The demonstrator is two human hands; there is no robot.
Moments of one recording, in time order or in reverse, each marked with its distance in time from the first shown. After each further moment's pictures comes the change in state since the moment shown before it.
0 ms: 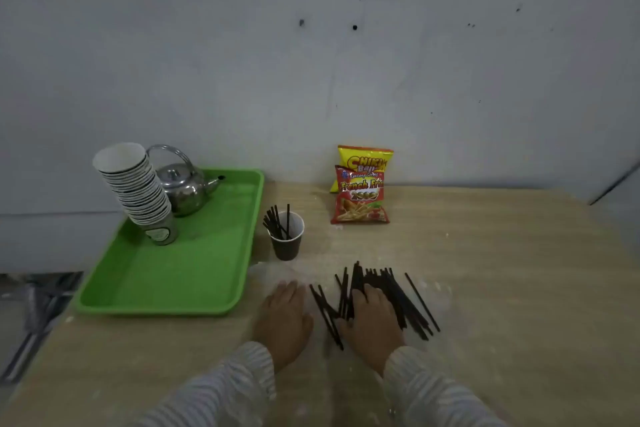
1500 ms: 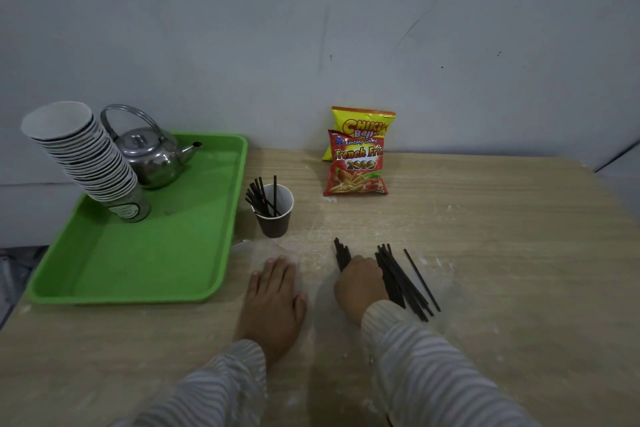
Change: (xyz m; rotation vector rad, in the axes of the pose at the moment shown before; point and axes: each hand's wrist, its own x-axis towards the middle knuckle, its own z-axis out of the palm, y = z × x) left_hand 0.004 -0.004 0.020 0.002 0.107 -0.044; right_hand 0.043 -0.022 -0.013 0.108 -0.015 0.287
